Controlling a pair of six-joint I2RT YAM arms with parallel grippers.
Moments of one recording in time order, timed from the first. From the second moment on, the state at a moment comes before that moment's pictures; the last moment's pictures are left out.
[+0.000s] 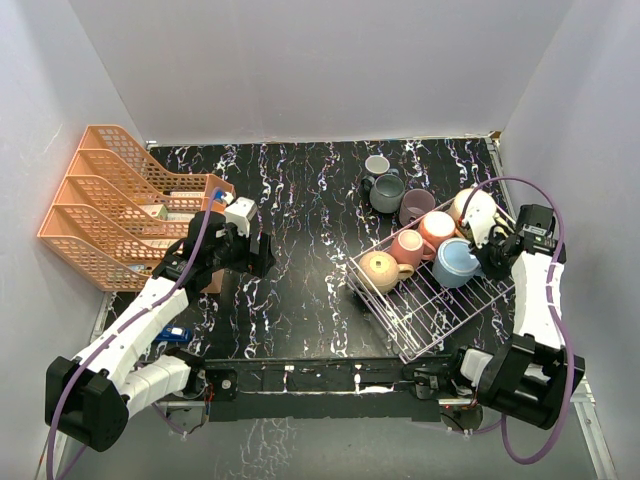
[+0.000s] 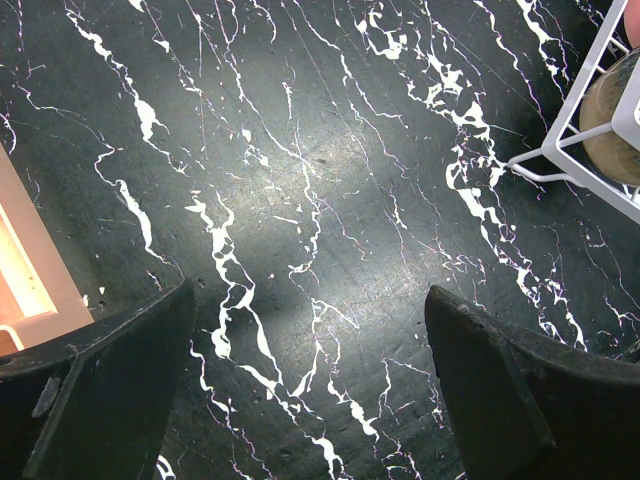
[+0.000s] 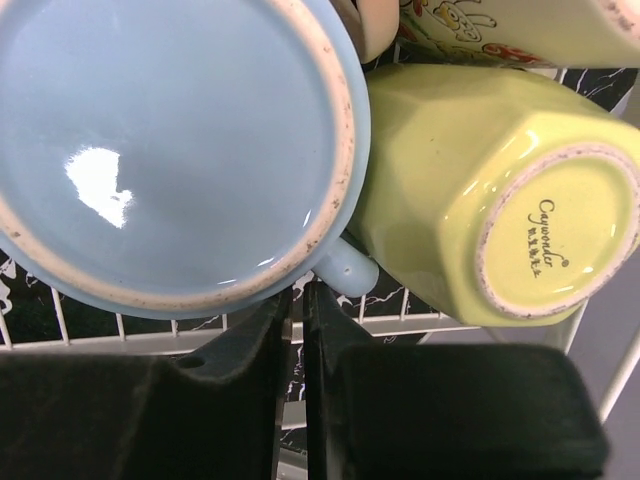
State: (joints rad) left arm -0.39 1.02 0.74 -0.37 0.20 -0.09; right arm -0.40 1.13 0.90 -0.89 -0.31 -1.01
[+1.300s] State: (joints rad) left arm -0.39 0.90 0.69 -0.32 0.16 -0.10; right arm -0.25 1.27 1.40 -0.99 -0.95 -0.67
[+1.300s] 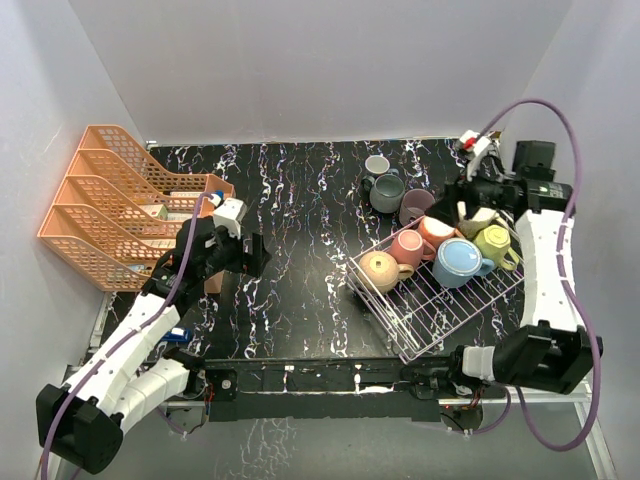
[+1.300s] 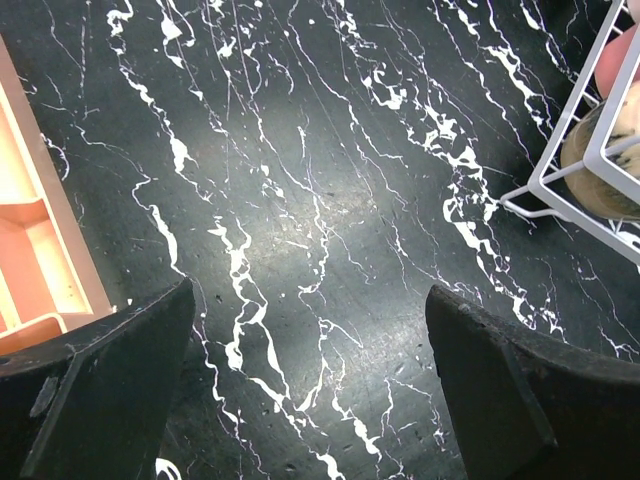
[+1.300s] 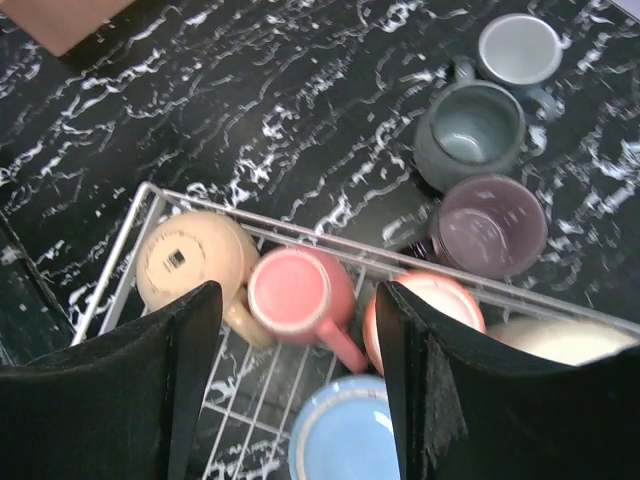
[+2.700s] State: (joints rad) left arm -0.39 0.91 0.69 -0.34 0.04 -0.09; right arm 0.13 2.20 1.98 -0.76 -0.20 -0.31
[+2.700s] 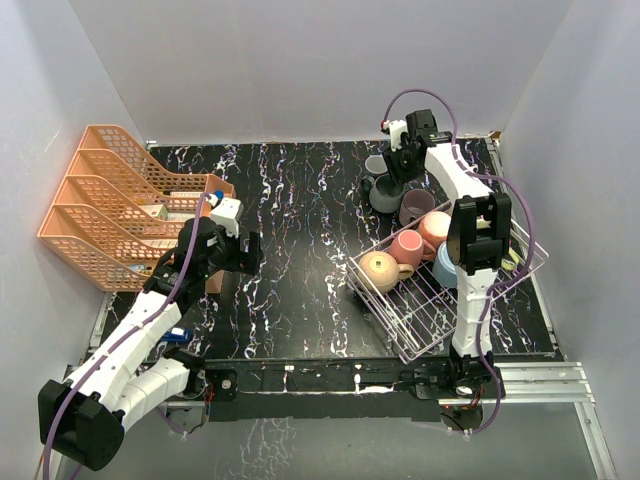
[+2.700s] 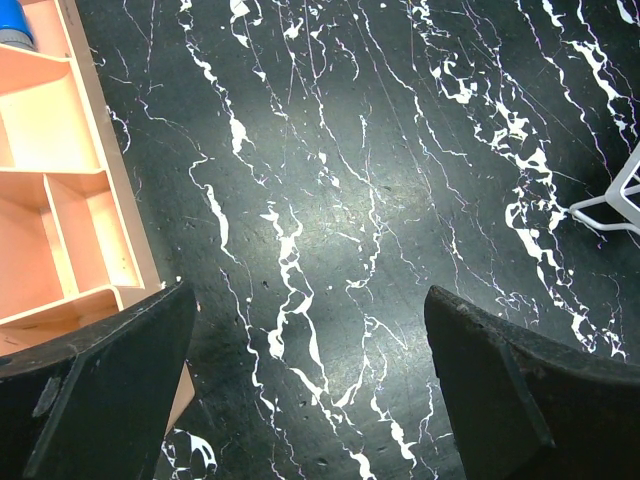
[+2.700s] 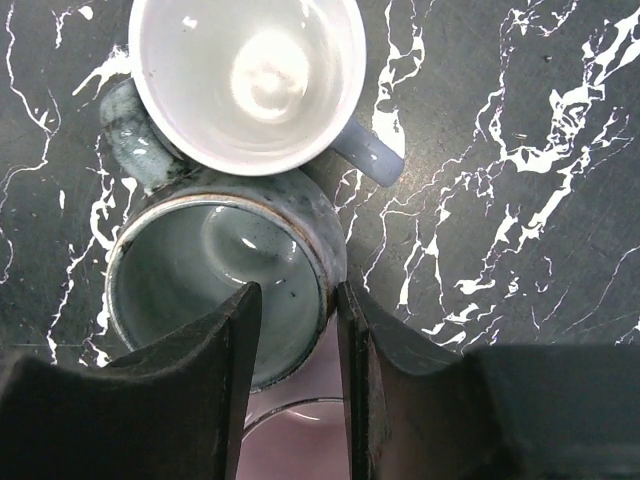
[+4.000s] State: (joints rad) left arm -0.39 0.91 0.69 -0.34 0.07 -0.08; right arm 0.25 2.22 1.94 -0.76 -0.27 -0.34
